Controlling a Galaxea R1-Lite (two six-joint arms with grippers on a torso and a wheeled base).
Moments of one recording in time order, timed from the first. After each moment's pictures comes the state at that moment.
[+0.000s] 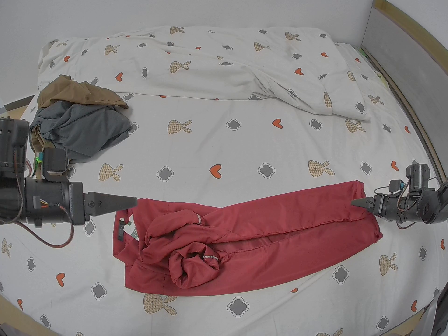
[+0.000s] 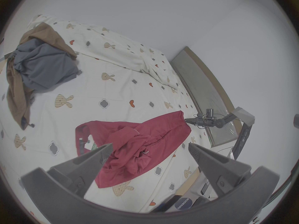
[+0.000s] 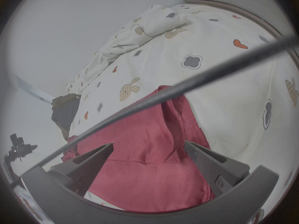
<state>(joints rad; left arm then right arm) -0.20 1.35 -0.85 0.05 -0.53 -0.18 -0.20 1.97 -0.73 -0.52 0.55 0.21</state>
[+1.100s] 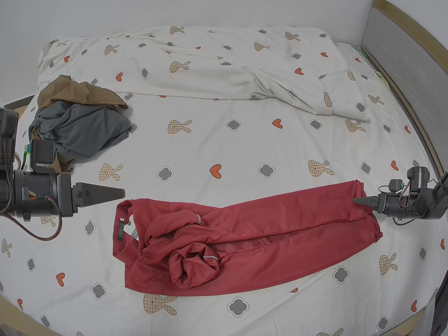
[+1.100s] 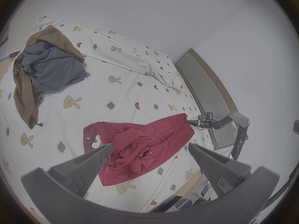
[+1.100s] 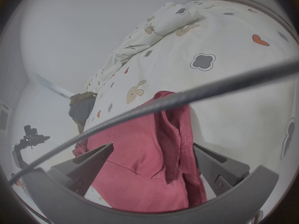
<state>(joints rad) -0.16 1.32 -0.92 0.17 -0.50 -0.18 -0.30 2.12 -0.87 -0.52 0.84 0.08</state>
